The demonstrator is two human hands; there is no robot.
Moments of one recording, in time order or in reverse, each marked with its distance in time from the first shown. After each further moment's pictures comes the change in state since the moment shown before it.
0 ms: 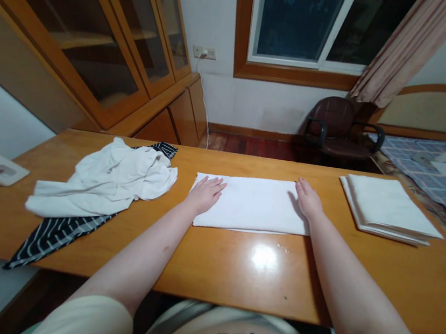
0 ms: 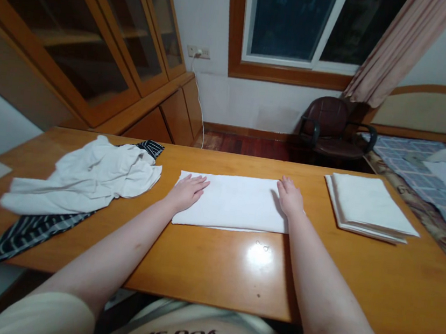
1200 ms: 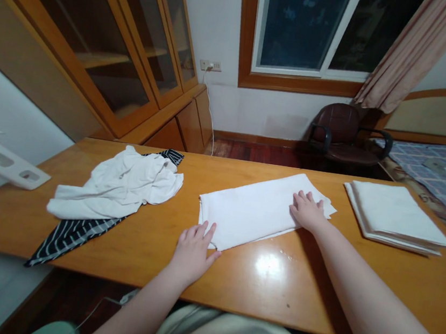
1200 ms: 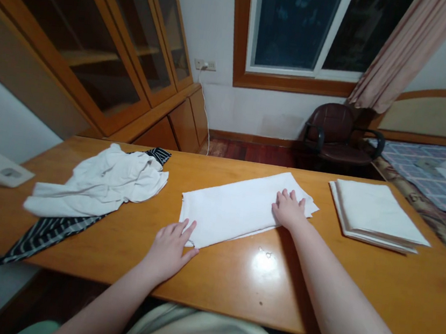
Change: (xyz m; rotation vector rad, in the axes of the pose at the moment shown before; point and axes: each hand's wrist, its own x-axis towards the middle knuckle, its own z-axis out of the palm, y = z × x) left_hand -0.130 0.083 -0.015 0.049 -0.095 -0.284; right_hand -0.026 -0.025 -0.010 -0.434 -0.208 -0.129
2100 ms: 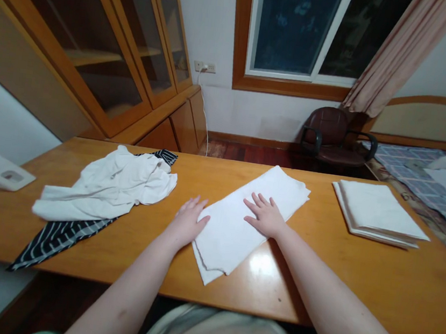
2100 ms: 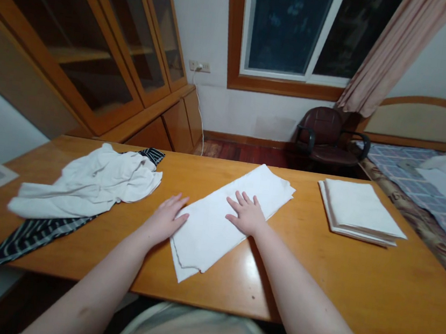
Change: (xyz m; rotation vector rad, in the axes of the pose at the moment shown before) left_hand 0.060 -0.026 -0.032 -0.197 -0.068 -0.069; right_hand -0.026 -0.081 0.011 0.044 -0.058 -0.467
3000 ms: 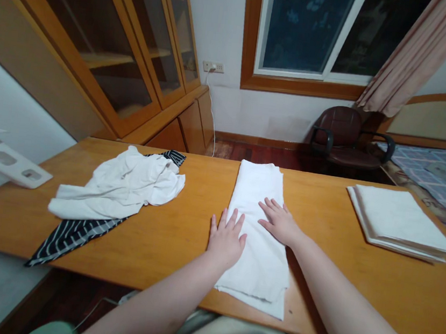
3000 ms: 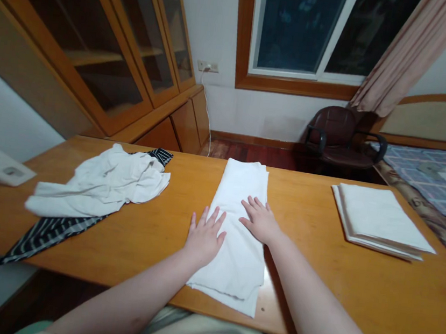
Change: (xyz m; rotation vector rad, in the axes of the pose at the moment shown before) left_hand -0.003 0.072 0.074 0.070 0.155 0.093; right_hand -0.005 0.015 0.005 0.133 0.047 0.034
